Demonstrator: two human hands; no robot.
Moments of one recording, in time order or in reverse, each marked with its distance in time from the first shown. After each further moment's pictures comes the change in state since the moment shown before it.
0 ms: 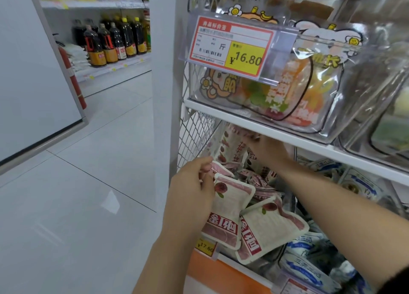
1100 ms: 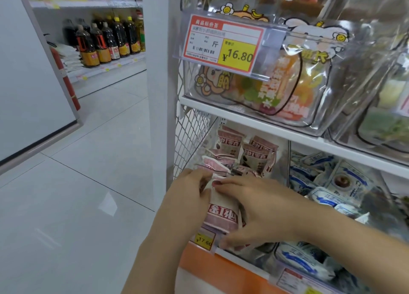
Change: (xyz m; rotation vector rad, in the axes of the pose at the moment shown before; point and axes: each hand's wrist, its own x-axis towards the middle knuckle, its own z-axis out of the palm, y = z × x) left_hand -0.005 -0.001 -0.013 0.219 -0.235 0.032; right_hand -0.111 -0.063 -0.034 -0.572 -0.627 -0.415
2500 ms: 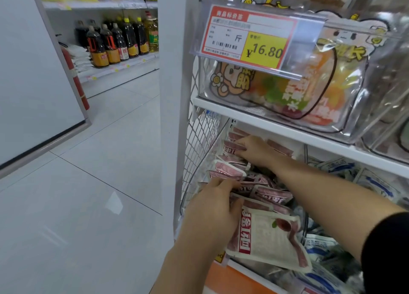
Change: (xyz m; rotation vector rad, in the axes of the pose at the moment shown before) left_hand 0.004 -0.001 0.025 0.060 -0.048 0.133; right_hand 0.150 0.124 0.041 0.404 0.217 0.331
